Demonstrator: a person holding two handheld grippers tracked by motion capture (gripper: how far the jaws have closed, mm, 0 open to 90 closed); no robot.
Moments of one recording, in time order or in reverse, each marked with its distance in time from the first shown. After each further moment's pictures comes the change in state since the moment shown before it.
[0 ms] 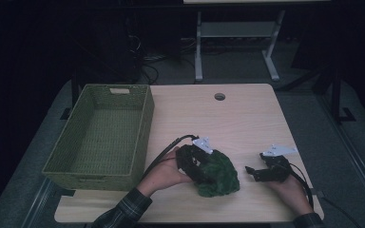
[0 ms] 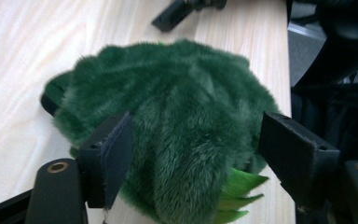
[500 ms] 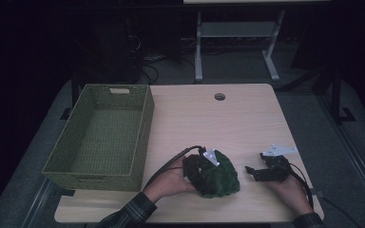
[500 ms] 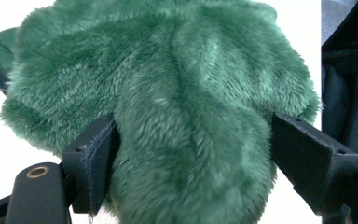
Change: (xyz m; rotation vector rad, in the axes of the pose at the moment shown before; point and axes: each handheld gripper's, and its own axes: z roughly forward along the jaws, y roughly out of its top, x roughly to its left) left arm -0.008 -0.010 0.037 0.120 0.031 0.010; right arm 0.000 0.000 0.000 -0.001 -0.001 0.004
